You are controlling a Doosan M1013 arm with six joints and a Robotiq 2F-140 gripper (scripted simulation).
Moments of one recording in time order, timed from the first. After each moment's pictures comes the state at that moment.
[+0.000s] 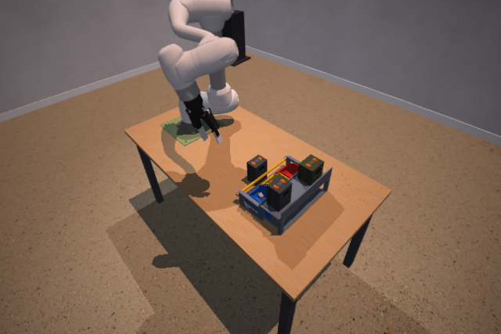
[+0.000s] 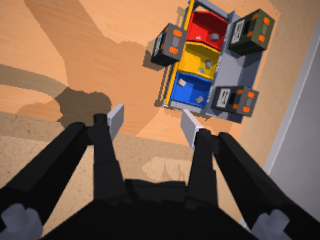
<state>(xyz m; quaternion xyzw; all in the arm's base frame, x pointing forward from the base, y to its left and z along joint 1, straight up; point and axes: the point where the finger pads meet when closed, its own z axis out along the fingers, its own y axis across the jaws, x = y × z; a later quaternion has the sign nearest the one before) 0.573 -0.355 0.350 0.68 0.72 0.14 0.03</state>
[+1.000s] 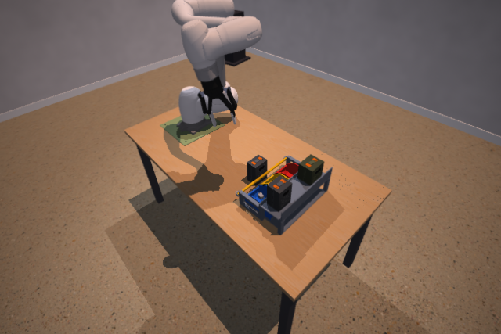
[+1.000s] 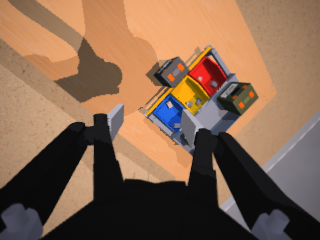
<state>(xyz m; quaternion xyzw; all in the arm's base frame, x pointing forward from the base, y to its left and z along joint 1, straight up) 0.611 -0.302 0.424 0.48 0.87 0.09 0.02</state>
